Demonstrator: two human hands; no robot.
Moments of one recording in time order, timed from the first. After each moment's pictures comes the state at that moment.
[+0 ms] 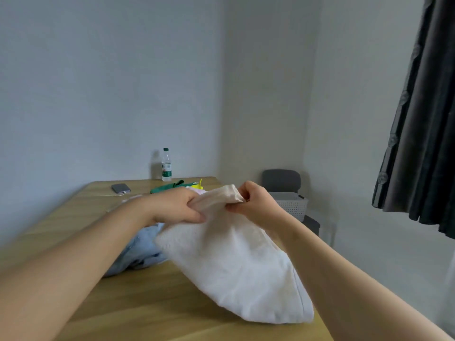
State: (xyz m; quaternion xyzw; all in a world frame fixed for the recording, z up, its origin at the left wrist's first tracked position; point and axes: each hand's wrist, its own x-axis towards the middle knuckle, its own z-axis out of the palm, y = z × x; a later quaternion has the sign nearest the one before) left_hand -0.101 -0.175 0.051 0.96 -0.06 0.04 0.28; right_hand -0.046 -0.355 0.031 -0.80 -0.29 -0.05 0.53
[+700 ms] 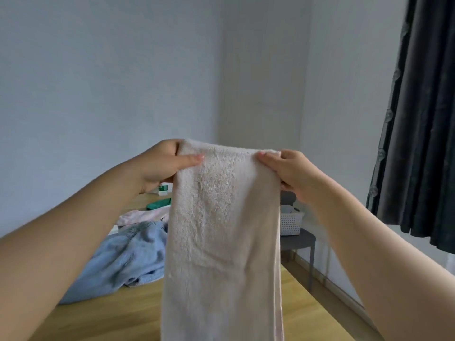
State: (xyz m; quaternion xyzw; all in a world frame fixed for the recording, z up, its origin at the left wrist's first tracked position) left_hand -0.118 -0.185 0.138 0.81 -0.09 0.19 0.55; right_hand -0.053 -0.408 0.128 -0.76 -0.24 -0.10 0.59
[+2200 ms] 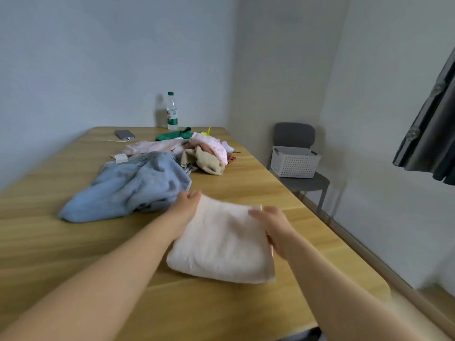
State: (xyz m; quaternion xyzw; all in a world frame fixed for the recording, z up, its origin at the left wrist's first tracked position) left_hand -0.041 -0.163 -0.114 0.78 0.26 0.11 0.56; right_hand -0.013 -0.356 -0.118 -0.78 0.00 0.14 0.62
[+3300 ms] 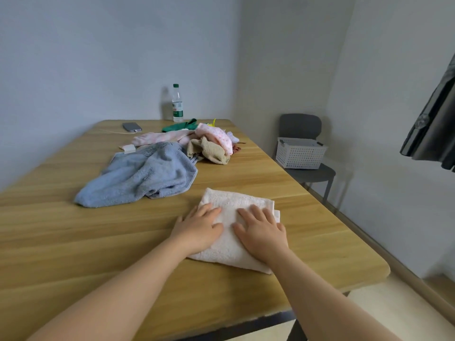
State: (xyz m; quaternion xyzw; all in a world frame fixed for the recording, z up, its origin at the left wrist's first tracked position) left_hand -0.098 -0.193 -0.140 0.98 0.09 -0.05 0.17; right_hand -0.059 -0.342 -0.143 -0.96 -0.21 0.04 0.18
